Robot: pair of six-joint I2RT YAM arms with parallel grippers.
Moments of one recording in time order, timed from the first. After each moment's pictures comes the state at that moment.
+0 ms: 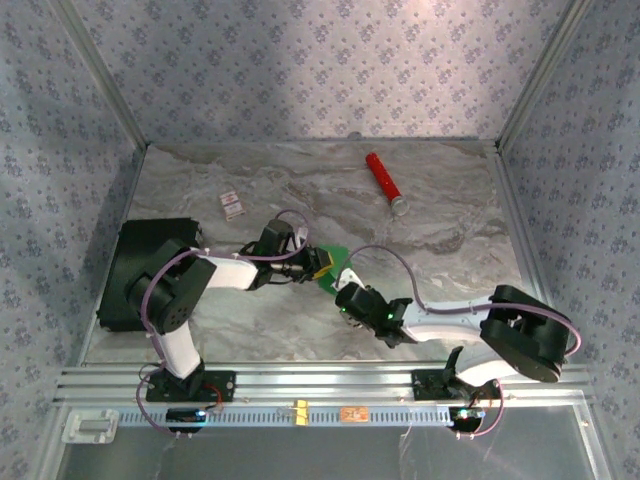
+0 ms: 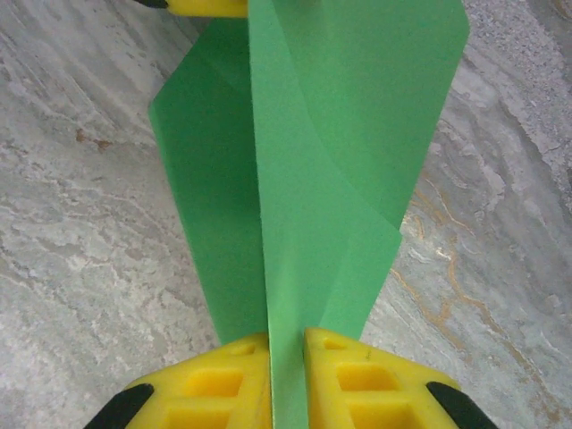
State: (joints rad) left arm -0.65 1.77 0.74 0.41 0.59 -1.21; right arm 1.07 1.39 0.49 -0.02 0.44 0.23
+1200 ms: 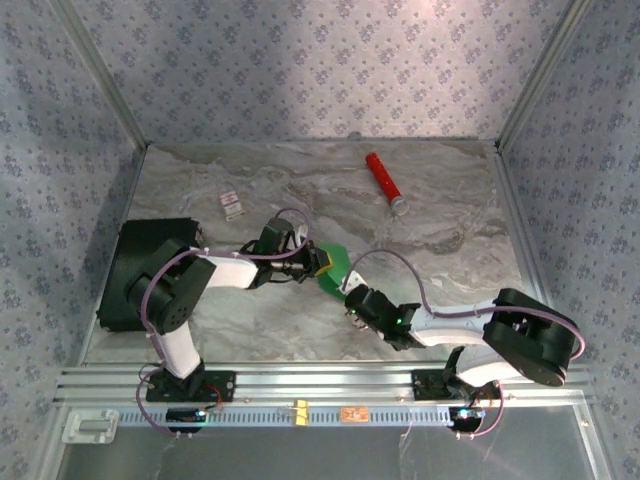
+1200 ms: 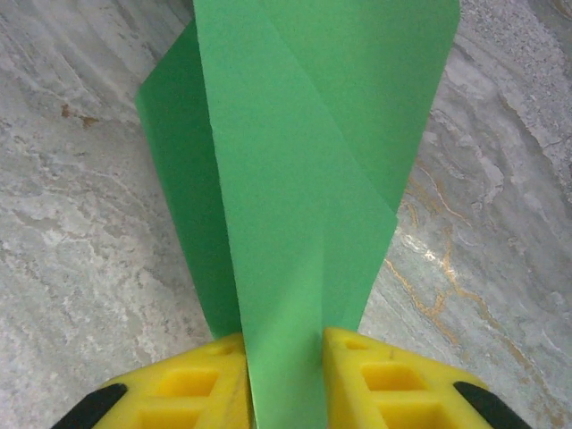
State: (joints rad) left arm -0.65 1.77 0.75 0.40 0.59 -1.21; right arm 1.05 1.36 0.39 0.11 0.41 0.16
